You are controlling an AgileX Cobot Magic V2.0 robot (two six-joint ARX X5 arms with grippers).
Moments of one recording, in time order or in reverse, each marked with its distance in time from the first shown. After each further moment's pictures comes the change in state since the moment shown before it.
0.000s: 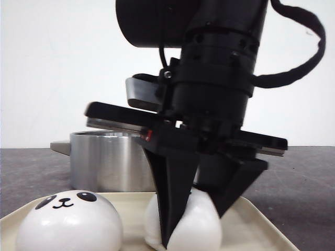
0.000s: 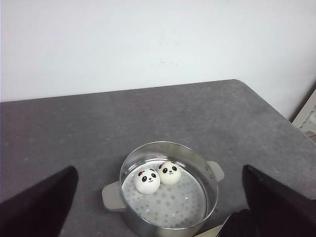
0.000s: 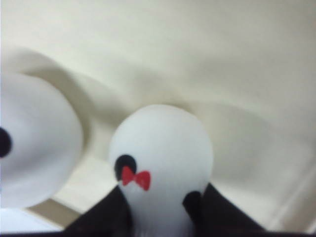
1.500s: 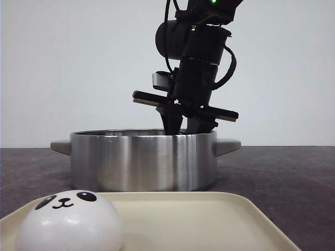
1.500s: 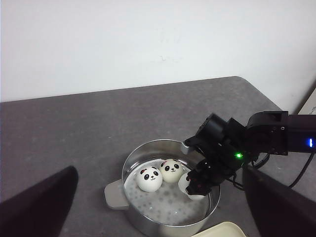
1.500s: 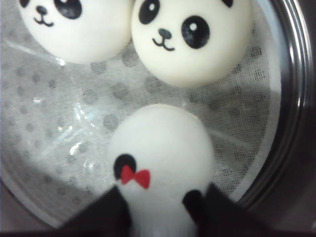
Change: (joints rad) left arm 0.000 0.000 0.000 -0.009 0.000 0.014; right arm -0.383 0.306 0.526 -0.089 0.003 -0.265
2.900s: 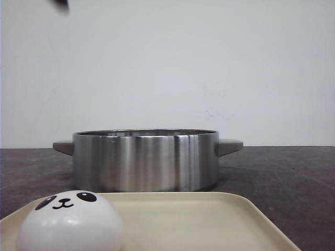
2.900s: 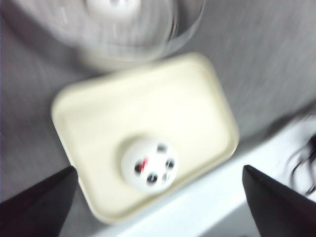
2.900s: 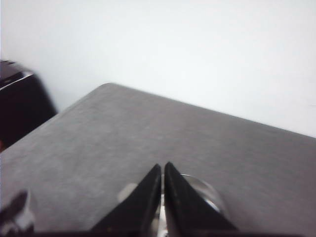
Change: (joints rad) left arm -0.241 0.101 -0.798 0.237 0.259 -0.330; right arm 0.227 -0.799 0.330 -0.177 0.354 -0.185
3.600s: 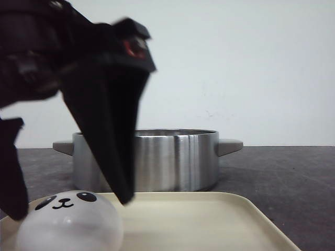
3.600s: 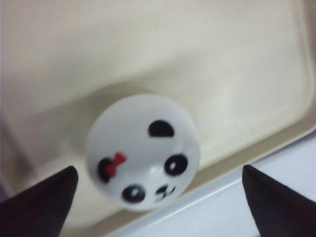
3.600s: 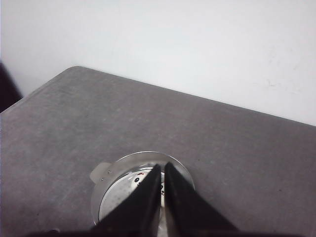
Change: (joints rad) left arm -0.298 0.438 -0.047 0.200 -0.155 -0.213; right arm 0.003 -0.043 -0.003 -0.117 0.068 0.002
